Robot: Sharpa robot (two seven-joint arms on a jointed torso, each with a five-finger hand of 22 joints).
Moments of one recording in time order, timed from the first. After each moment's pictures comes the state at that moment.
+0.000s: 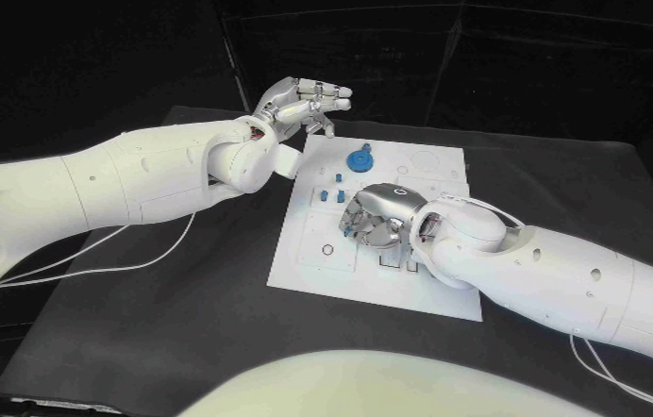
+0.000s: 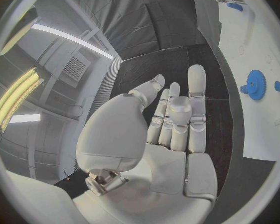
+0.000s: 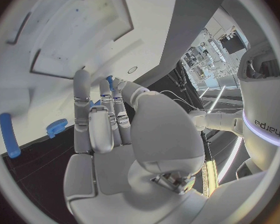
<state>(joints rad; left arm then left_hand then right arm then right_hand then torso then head) 1.22 -0.80 -0.07 1.38 -0.05 -0.23 0.45 1.29 -0.07 0.41 -0.14 0.06 1.00 0.19 0.09 0.07 1.05 0.11 0.33 0.09 1.34 0.02 1.19 0.81 0.17 1.22 0.11 0.71 0.65 1.05 -0.53 -0.04 1.49 -1.61 -0.19 -0.07 1.37 -0.08 0.49 -0.06 0.17 1.09 0.15 0.14 0.07 1.18 0.07 0.22 0.08 1.47 -0.01 1.37 1.21 0.18 1.14 0.09 1.00 0.44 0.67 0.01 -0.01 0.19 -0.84</state>
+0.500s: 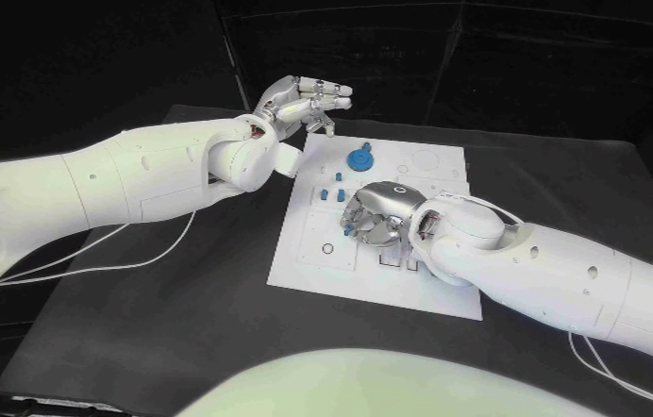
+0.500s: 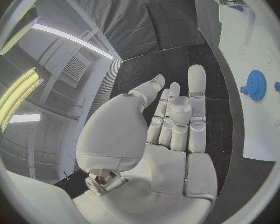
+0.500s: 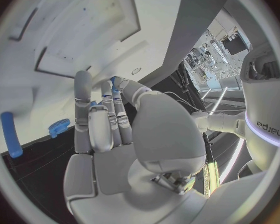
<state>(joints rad) 1.22 -0.80 -0.07 1.38 -0.05 -0.23 0.44 1.29 -0.07 0.41 -0.14 0.06 1.00 0.19 0.09 0.07 1.05 0.11 0.33 0.09 1.34 0.02 1.19 0.81 0.17 1.22 0.11 0.71 0.65 1.05 -0.52 -0.04 1.48 -1.62 -0.18 -0.09 1.31 -0.12 0.45 -0.05 0.22 1.04 0.17 0.11 0.07 1.11 0.10 0.18 0.07 1.47 0.01 1.37 1.20 0.18 1.13 0.10 1.00 0.44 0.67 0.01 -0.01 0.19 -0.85</state>
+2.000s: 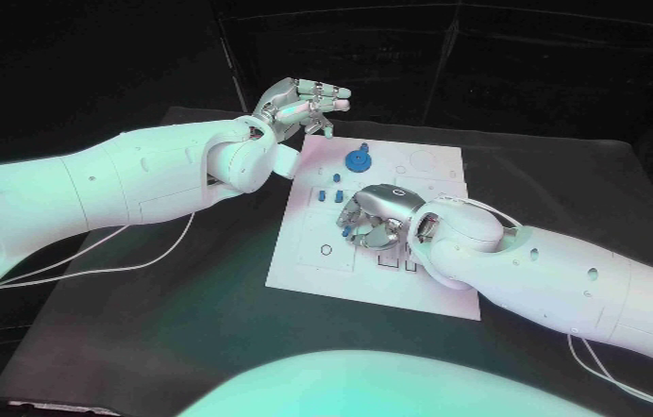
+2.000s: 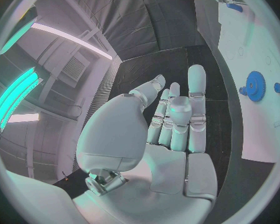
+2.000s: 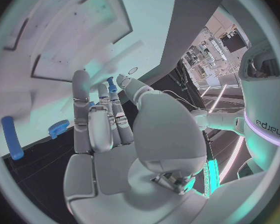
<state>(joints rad) 1.22 -0.79 -0.07 1.37 -0.05 -0.22 0.43 1.29 -0.06 0.41 -0.14 0.06 0.99 0.19 0.09 0.07 1.05 0.11 0.33 0.09 1.34 0.02 1.19 0.81 0.17 1.22 0.11 0.71 0.65 1.04 -0.53 -0.04 1.50 -1.60 -0.19 -0.08 1.30 -0.13 0.41 -0.05 0.22 0.98 0.18 0.07 0.07 1.08 0.11 0.17 0.07 1.47 0.01 1.37 1.21 0.18 1.13 0.11 1.00 0.44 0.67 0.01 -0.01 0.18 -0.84</state>
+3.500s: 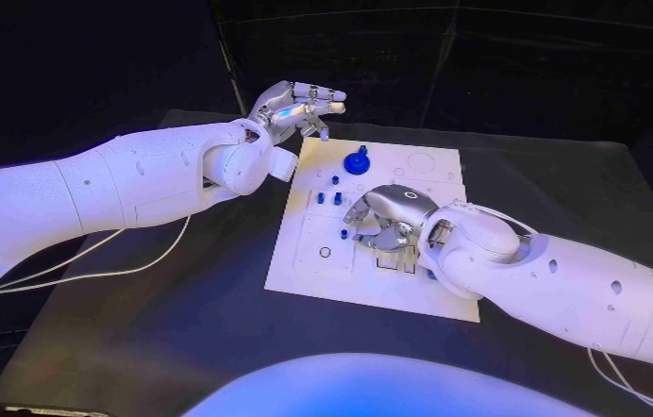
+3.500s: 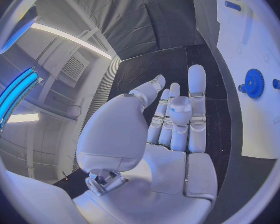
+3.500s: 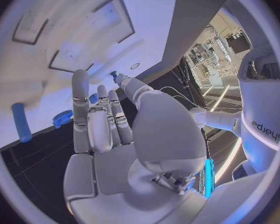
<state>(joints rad) 1.22 -0.80 -0.07 1.37 -0.05 -0.21 0.43 1.29 -0.06 0.41 -0.14 0.06 0.99 0.19 0.10 0.07 1.04 0.11 0.34 0.09 1.34 0.02 1.19 0.81 0.17 1.22 0.11 0.71 0.65 1.04 -0.62 -0.04 1.58 -1.63 -0.27 -0.11 1.31 -0.14 0.40 -0.06 0.22 0.96 0.19 0.07 0.07 1.05 0.12 0.19 0.07 1.46 0.02 1.38 1.21 0.18 1.13 0.11 1.00 0.43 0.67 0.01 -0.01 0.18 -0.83</state>
